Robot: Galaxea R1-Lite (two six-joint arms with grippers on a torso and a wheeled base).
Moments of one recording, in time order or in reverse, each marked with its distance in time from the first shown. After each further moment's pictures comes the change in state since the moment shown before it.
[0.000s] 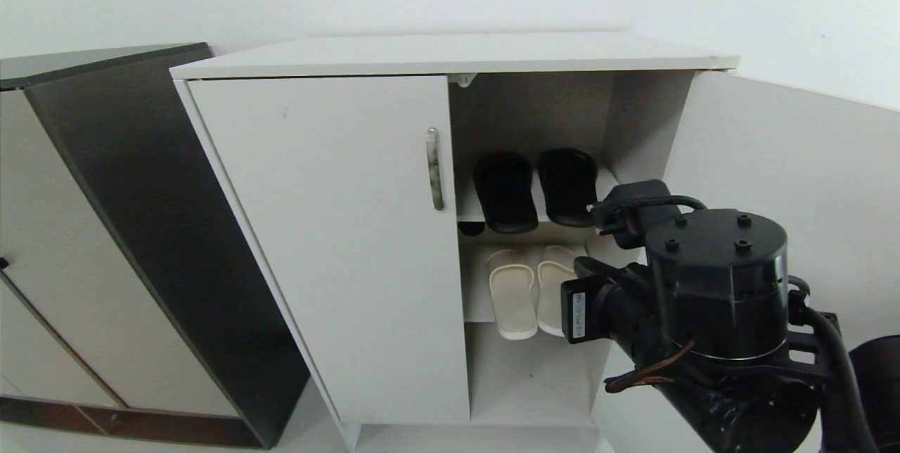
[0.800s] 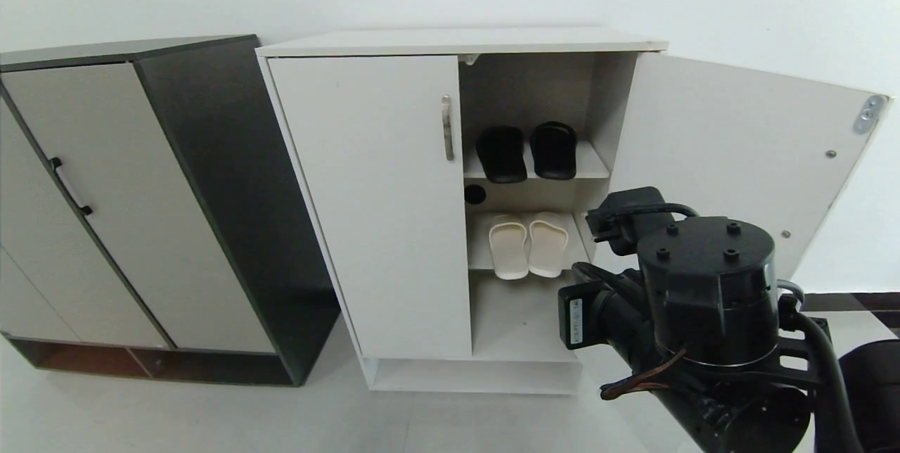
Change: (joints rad) left arm 0.000 0.000 0.000 0.000 0.000 0.000; right arm 0.003 0.009 0.007 0.000 0.002 0.004
